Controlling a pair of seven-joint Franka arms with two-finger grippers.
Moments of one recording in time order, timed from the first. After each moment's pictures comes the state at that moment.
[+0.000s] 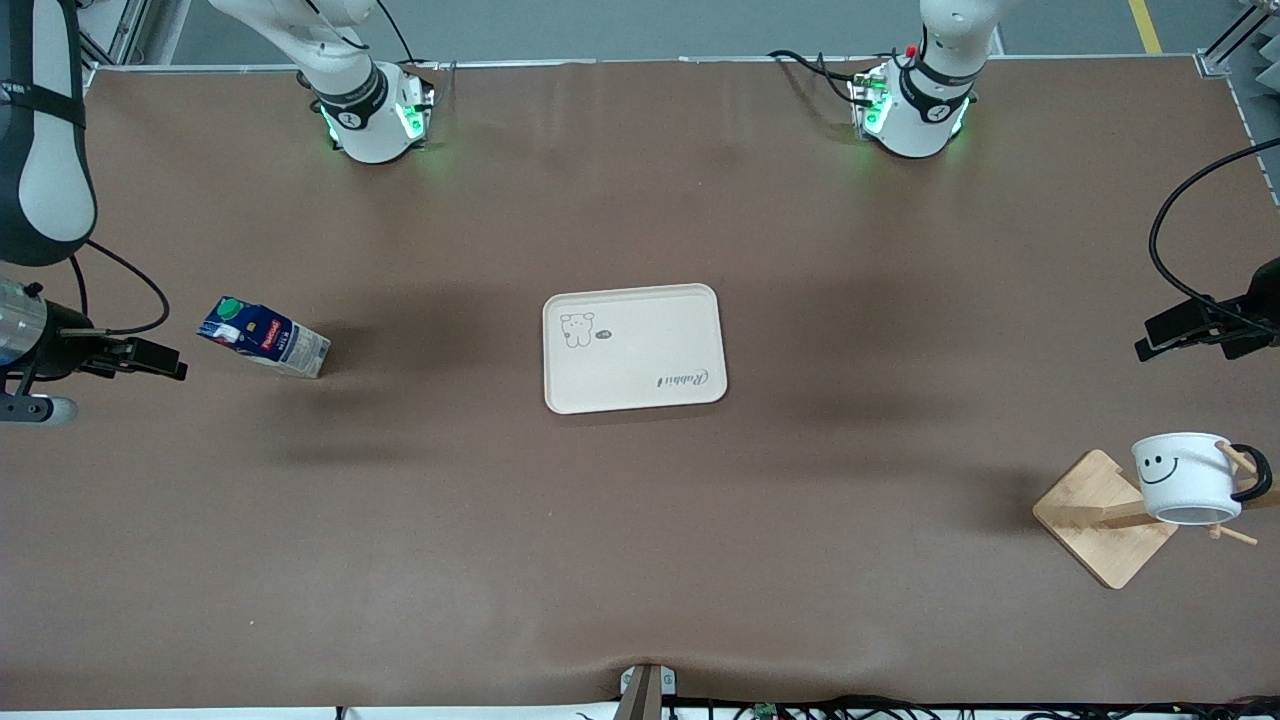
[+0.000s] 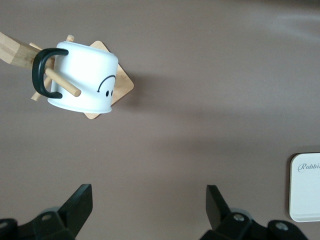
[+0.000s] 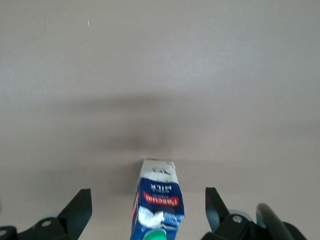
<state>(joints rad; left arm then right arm) 0.68 0.23 -0.71 -1.44 0.11 1.67 -0.05 -0.11 0.22 -0.03 -1.65 -0.01 1.77 -0.12</state>
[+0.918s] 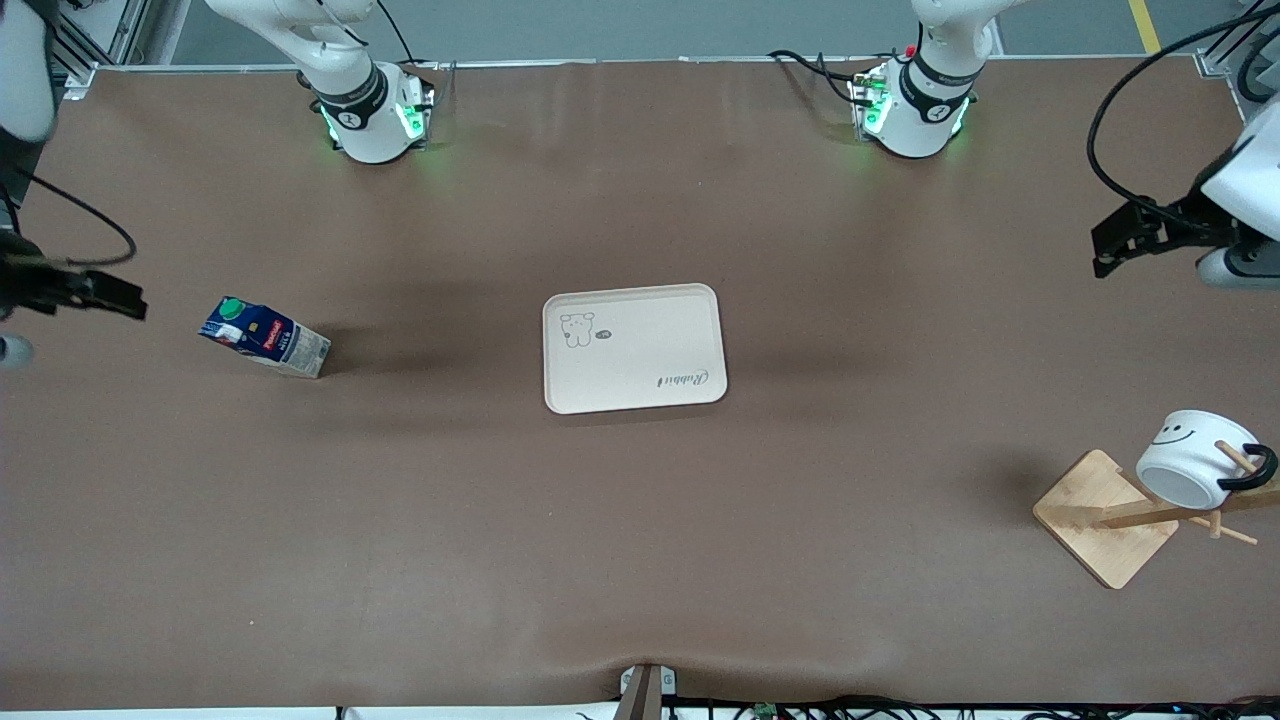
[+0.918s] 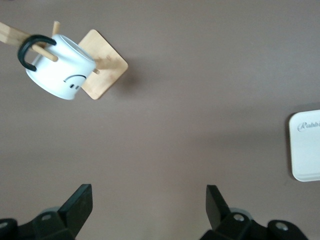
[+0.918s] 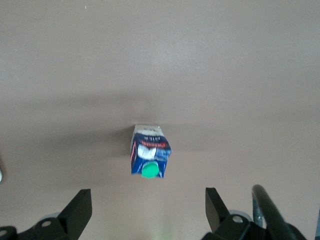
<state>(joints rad) 0.29 0.02 -0.40 -1.49 0.07 1.52 -0.03 -0.05 0.09 -0.03 -1.52 -0.09 1.50 -0.03</state>
